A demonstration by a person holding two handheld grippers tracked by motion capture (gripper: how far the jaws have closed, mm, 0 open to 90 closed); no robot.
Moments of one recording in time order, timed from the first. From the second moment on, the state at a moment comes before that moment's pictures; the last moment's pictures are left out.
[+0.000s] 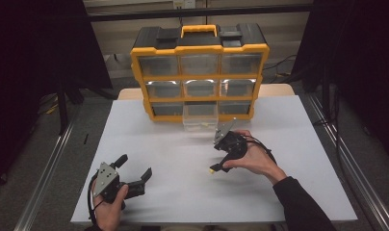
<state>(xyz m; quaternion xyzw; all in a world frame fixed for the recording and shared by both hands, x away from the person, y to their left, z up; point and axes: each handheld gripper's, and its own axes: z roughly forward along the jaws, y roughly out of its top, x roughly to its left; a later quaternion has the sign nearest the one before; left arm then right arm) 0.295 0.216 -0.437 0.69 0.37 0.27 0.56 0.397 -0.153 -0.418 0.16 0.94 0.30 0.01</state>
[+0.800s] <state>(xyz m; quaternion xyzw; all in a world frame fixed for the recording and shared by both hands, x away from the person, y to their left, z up) 0.296 0.215 -0.437 0.69 0.37 0.27 0.56 0.398 -0.140 -0.437 0.11 0.96 0.25 -0.02</state>
